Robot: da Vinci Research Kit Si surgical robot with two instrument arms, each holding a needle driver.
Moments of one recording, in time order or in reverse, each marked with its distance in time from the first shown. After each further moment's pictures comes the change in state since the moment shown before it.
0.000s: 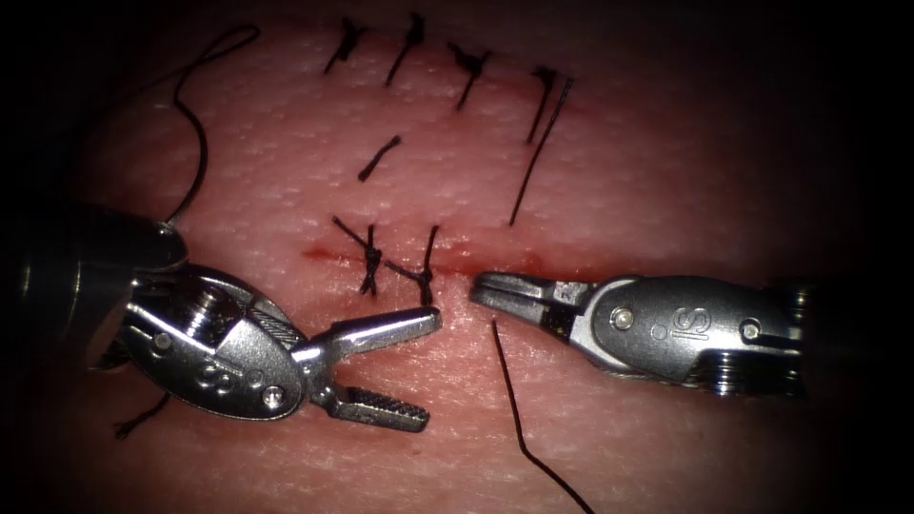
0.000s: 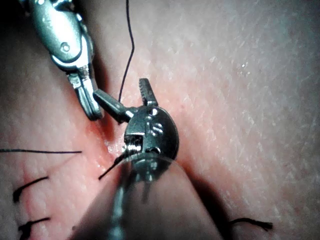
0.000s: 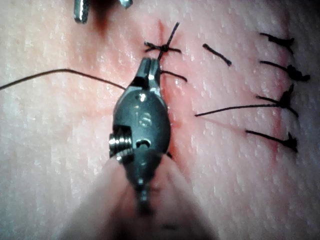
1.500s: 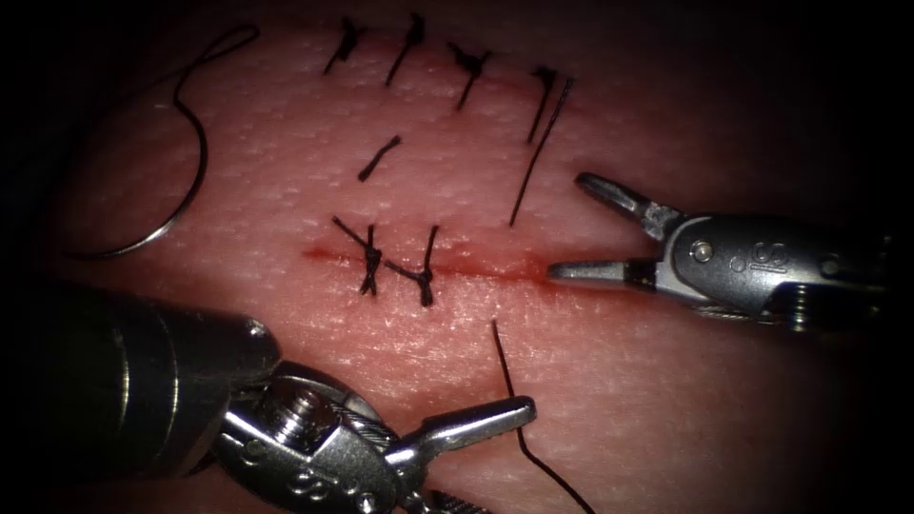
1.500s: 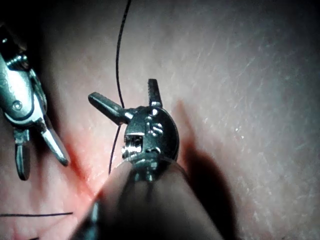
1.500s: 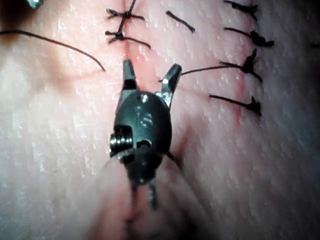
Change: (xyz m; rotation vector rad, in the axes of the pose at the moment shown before) right arm -0.002 0.006 -0.003 -0.159 -0.046 0.023; left arm 0.005 0.005 0.006 -0.014 0.018 -0.001
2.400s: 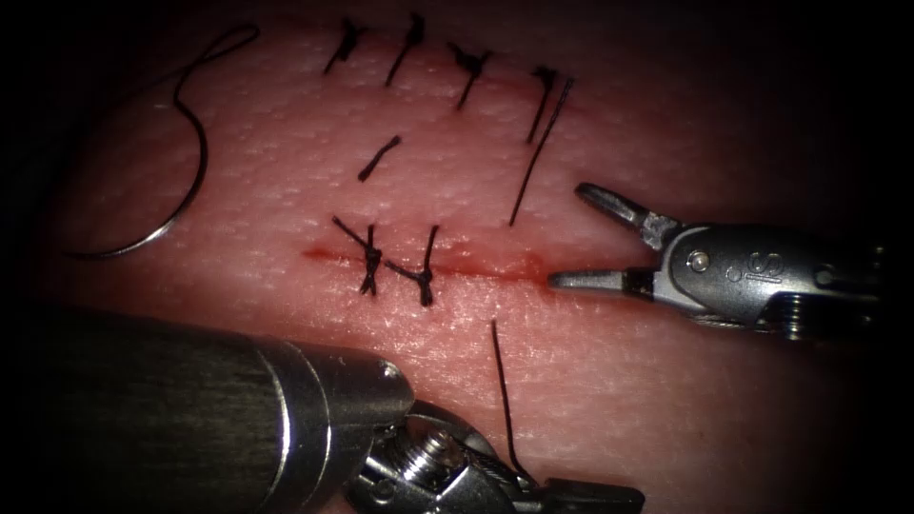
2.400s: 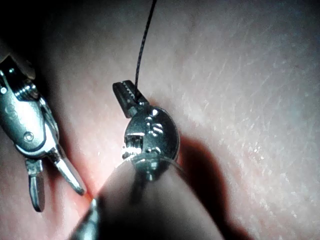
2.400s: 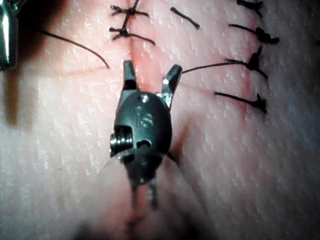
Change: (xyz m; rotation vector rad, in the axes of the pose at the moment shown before) right arm -0.001 -0.001 0.000 -0.001 0.006 -0.006; left arm 0.000 0.001 0.004 -0.019 0.032 0.070
